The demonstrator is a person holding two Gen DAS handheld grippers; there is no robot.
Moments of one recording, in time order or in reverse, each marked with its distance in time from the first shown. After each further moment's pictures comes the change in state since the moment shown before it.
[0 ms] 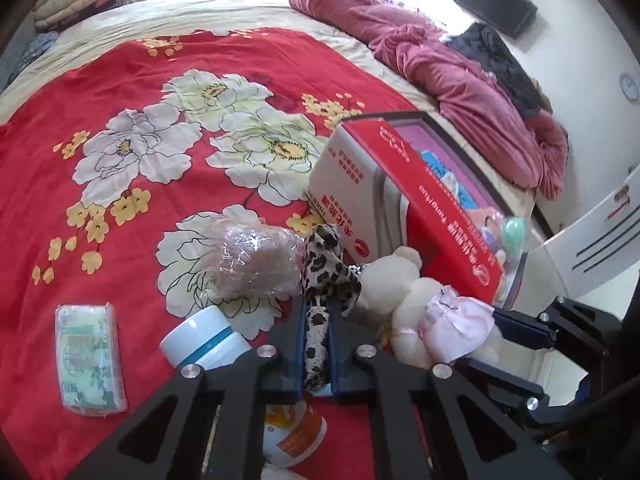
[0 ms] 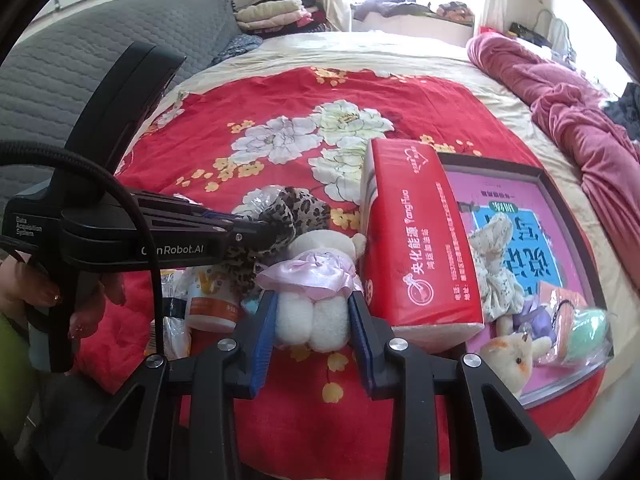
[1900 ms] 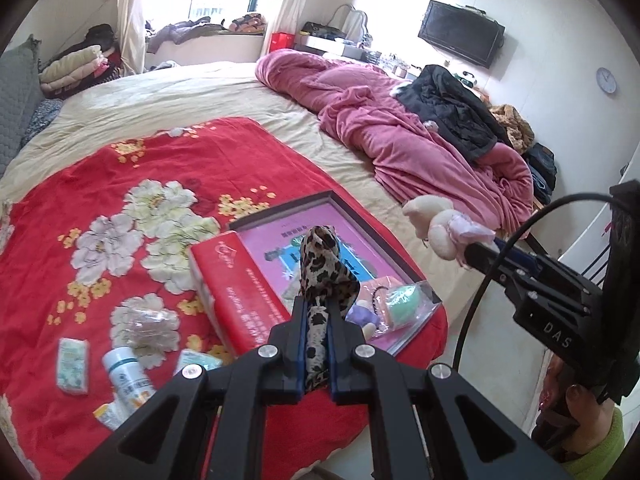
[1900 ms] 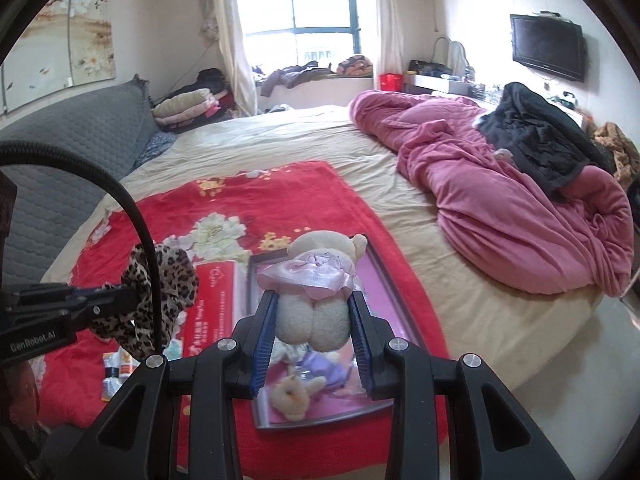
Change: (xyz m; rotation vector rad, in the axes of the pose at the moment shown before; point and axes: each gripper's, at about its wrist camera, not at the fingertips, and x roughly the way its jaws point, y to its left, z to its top) left arm -0.074 -0.194 0.026 0.074 -0.213 0.059; right arm -0.181 -0.161 0.002 0.215 -0.268 -0.230
